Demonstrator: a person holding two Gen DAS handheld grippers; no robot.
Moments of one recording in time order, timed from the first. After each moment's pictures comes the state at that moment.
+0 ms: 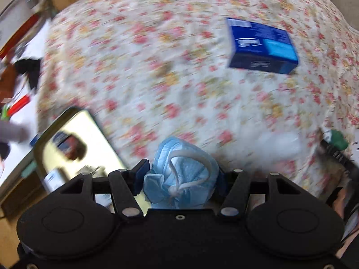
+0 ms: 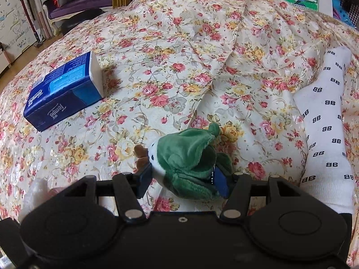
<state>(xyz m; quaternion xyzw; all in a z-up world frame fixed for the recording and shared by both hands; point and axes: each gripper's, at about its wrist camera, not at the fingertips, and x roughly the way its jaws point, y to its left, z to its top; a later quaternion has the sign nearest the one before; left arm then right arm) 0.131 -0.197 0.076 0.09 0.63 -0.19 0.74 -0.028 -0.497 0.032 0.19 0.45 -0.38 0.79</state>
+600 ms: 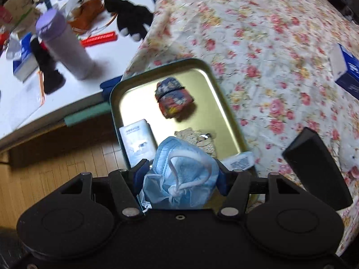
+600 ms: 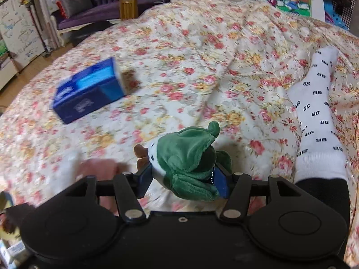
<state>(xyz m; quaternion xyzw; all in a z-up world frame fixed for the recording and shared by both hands) 0.123 -0.011 0.011 0.01 0.63 -0.06 0.78 -0.058 -0.422 0.067 0.19 0.41 -0.36 0.82</state>
